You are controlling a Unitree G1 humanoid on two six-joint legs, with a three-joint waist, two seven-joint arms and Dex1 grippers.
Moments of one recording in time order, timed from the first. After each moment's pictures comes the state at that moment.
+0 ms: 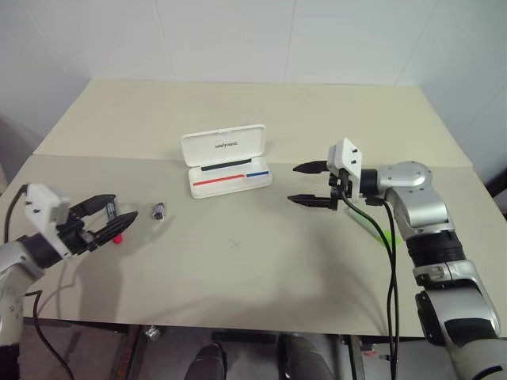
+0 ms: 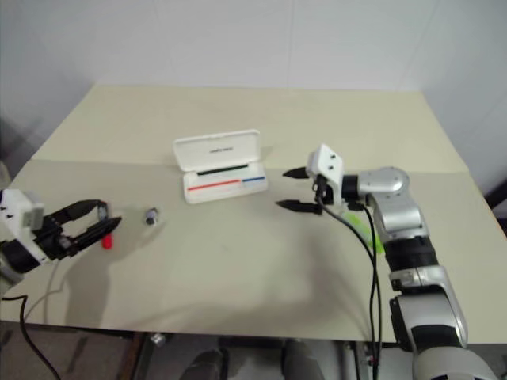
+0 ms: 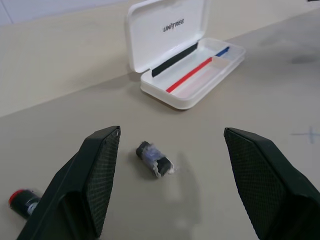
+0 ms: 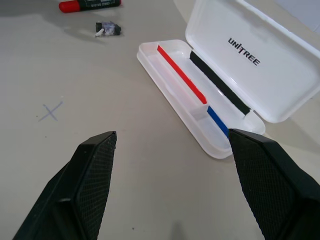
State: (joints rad) left arm -0.14 0.80 0.45 -0.02 -0.52 0.38 -0.85; right arm -0.78 -0.55 0.07 0.31 0.19 0.14 1.23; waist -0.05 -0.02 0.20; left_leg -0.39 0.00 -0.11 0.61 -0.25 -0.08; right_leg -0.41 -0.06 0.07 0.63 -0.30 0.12
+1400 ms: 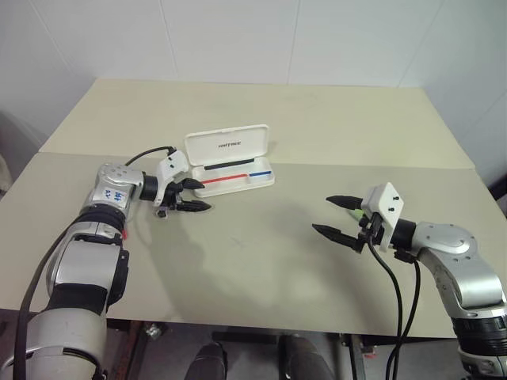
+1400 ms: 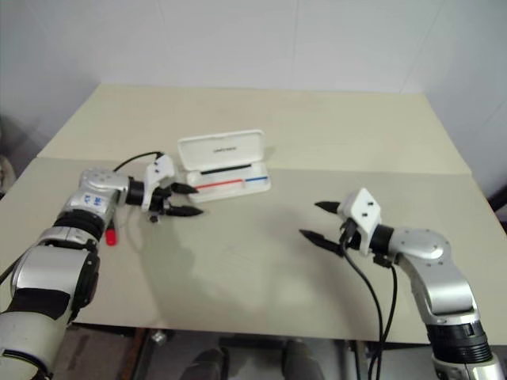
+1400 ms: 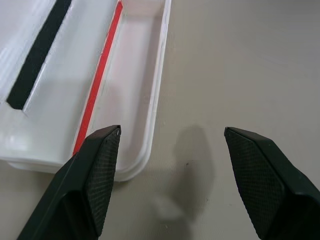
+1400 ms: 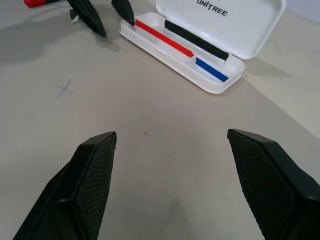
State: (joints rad) left arm -1.15 0.56 -0.13 1.27 0.07 -0.16 -1.19; right arm -0.27 -0.66 -0.09 -0.24 0.34 0.35 0.92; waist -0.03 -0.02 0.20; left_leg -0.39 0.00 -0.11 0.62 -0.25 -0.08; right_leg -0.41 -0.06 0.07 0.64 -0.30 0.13
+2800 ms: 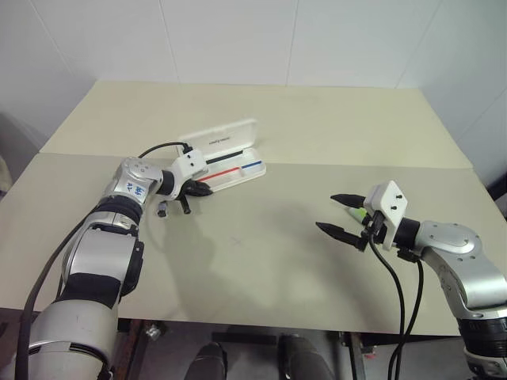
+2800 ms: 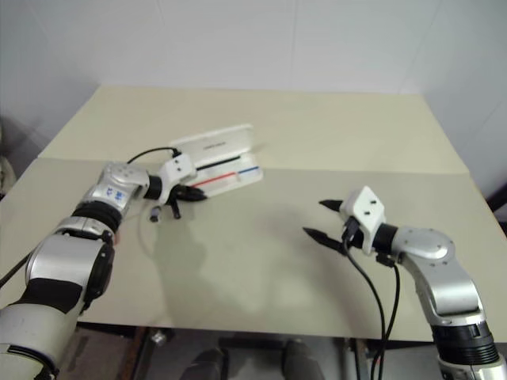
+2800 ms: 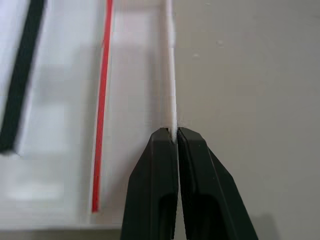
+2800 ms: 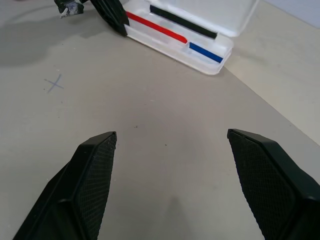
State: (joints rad) left arm -1.21 0.50 -0.16 1.31 0.24 -0.14 -1.00; right arm -0.27 -0.69 -0.09 -0.25 0.34 0.37 0.89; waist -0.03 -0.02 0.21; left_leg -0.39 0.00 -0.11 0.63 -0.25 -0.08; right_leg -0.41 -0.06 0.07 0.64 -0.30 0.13
